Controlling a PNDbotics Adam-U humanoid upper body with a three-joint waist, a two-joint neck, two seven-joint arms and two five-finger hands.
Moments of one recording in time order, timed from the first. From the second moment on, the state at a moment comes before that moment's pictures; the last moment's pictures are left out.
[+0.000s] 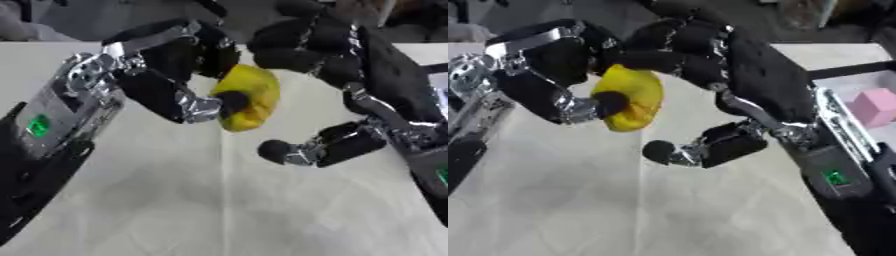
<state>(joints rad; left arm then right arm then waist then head) -0.72 0.49 -0.45 -1.90 0.45 0.29 -0.49 -0.61 -0.43 0.43 -1.98 0.70 -0.60 -0.08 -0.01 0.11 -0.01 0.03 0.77</state>
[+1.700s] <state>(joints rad) -0.70 0.49 -0.37 -1.69 0.31 0.17 -0.42 -0.57 -0.45 0.43 -1.98 0.70 -0.44 -0.26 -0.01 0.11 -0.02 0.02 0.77</state>
